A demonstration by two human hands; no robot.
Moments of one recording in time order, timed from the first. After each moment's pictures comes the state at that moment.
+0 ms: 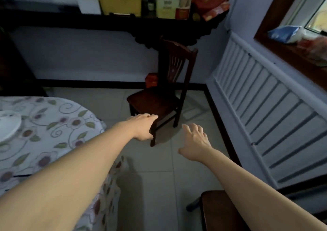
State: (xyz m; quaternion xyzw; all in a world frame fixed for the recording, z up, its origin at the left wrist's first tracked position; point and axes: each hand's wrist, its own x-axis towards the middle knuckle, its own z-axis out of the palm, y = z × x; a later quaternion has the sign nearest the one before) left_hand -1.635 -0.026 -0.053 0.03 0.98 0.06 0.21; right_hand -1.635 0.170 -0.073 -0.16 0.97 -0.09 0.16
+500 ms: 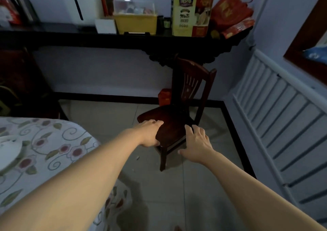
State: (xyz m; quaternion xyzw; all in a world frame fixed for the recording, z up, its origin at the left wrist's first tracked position) left_hand -1.762 -0.070 -0.043 -0.03 0.97 0.10 0.20; right_hand -1.790 0.106 -0.070 -0.20 0.96 -0.11 0.14
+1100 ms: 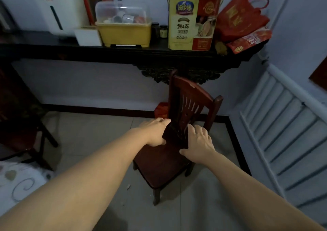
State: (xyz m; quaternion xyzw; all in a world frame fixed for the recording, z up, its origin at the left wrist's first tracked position) left_hand -2.033 -0.102 -0.034 -0.01 0.98 0.09 0.17; right_hand -2.057 0.065 -0.066 -0.20 0.97 -0.11 0.11
